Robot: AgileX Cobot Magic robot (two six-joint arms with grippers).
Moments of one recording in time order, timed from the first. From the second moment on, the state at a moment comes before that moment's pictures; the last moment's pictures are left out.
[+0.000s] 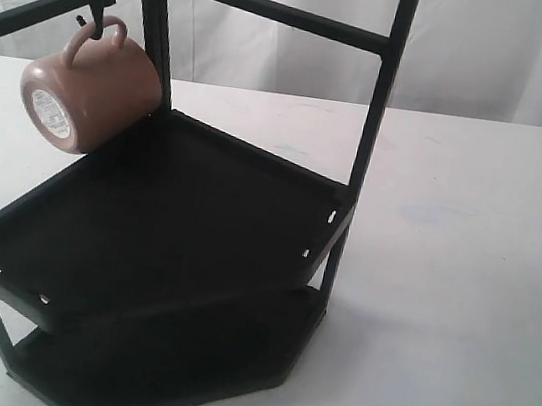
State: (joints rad) left arm 0.11 0.52 -0.34 0.25 -0.06 0.27; right arm -0.09 0.00 0.00 -0.24 0.35 0.22
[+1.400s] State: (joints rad) left arm 0.28 1.47 -1.44 -0.95 1.26 1.21; right arm -0.09 0.00 0.00 -0.24 0.35 0.22
